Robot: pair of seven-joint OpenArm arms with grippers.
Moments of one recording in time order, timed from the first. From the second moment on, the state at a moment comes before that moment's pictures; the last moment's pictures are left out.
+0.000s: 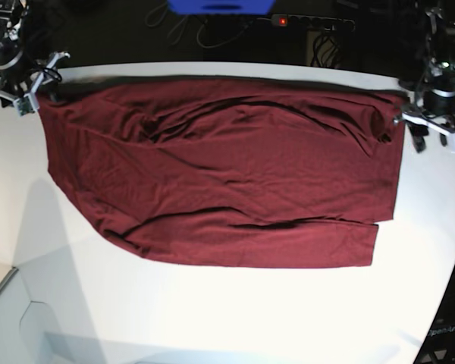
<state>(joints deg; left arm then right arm) 27.7 -22.8 -21.3 101.9 -26.0 3.5 22.9 -31.3 16.0 32.8 97.9 -3.7 39.9 -19.0</state>
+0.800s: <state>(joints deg) 3.2 -18.9 -18.7 85.8 -25.1 4.5 22.9 -32.4 15.5 39.0 98.4 -3.9 39.9 -19.7</state>
